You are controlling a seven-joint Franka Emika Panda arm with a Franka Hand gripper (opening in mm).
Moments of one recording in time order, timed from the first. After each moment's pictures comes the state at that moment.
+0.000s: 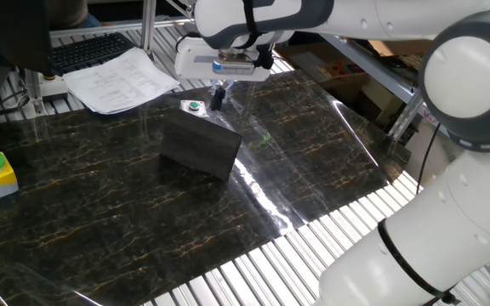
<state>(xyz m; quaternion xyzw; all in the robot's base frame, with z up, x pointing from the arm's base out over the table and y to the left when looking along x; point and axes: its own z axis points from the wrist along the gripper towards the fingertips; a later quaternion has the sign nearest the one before) 0.503 -0.006 0.294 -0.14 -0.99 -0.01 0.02</state>
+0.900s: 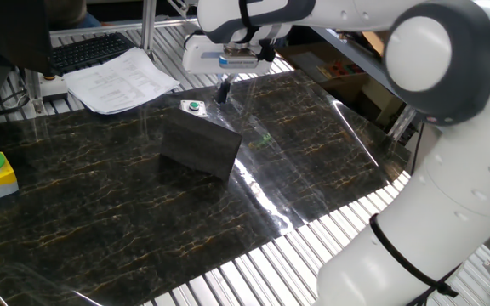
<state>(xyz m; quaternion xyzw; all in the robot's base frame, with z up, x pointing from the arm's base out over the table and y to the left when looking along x) 0.543 -0.047 0.277 -0.11 -0.99 0.01 0.02</state>
